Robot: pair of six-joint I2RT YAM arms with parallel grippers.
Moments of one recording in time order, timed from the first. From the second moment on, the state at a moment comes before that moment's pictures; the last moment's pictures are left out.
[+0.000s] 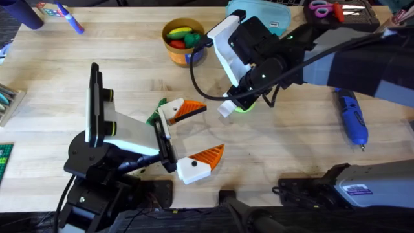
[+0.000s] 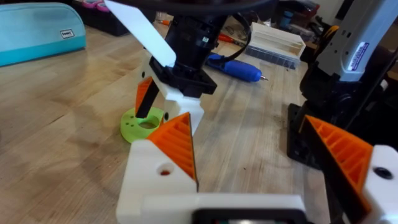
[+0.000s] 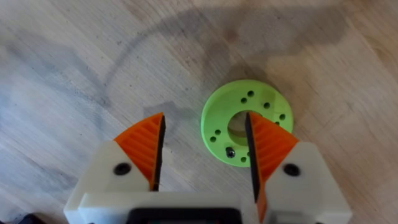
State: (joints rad) left arm -0.31 0.00 0.01 -0.08 0.92 -0.18; right arm 0.63 1.59 1.06 -0.75 -0.05 -0.13
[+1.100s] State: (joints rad) left arm -0.31 0.00 0.01 -0.08 0.92 -0.18; right arm 0.64 1.60 1.07 -0.89 0.06 -0.09
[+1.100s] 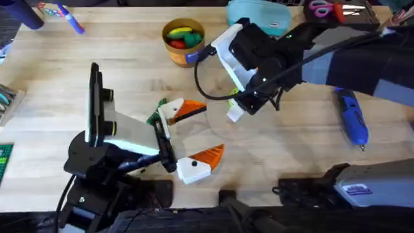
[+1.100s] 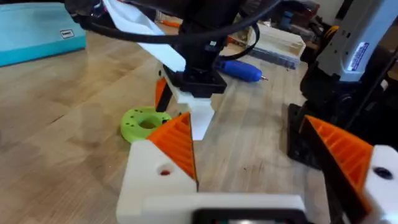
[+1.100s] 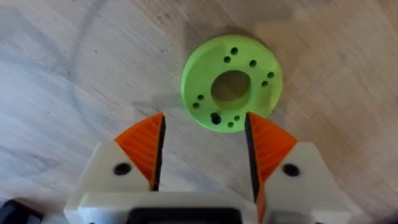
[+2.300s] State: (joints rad) left arm -0.31 0.00 0.01 -0.08 0.92 -0.18; right arm 0.64 1.63 1.10 -0.85 0.07 -0.08
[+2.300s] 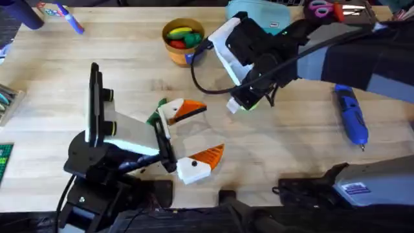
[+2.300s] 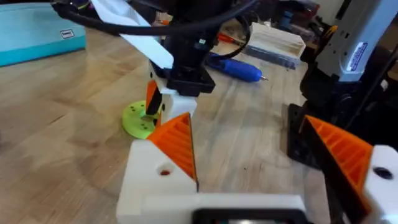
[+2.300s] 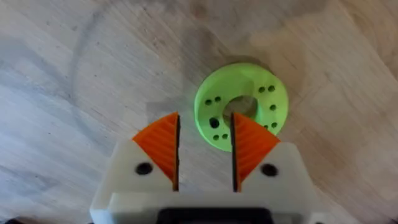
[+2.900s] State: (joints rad) left arm -0.31 0.00 0.01 -0.08 0.92 -0.18; right arm 0.63 1.66 1.10 -0.86 0.07 -0.08
